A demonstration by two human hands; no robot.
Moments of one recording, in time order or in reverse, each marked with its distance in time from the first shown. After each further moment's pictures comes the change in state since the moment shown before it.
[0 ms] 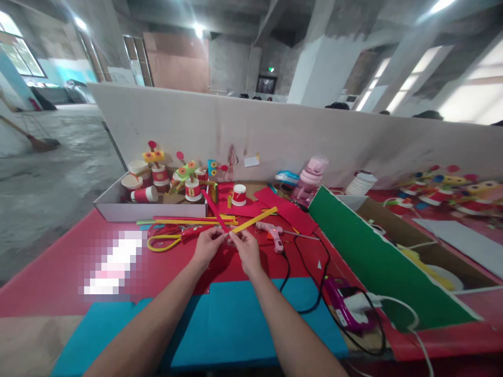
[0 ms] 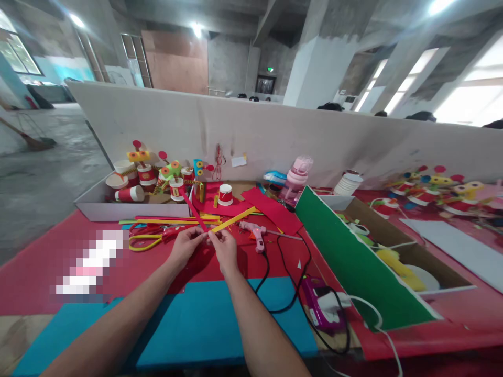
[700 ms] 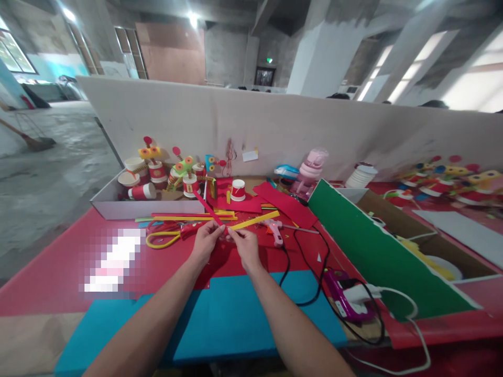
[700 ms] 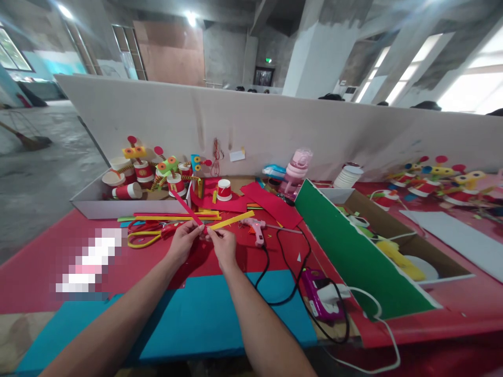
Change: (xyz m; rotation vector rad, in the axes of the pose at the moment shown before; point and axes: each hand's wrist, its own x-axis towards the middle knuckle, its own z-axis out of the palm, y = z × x) left_hand 0.003 -0.007 -0.001 -0.154 -0.045 0.051; right_hand -0.001 0.003 -0.001 -0.144 0.020 -0.050
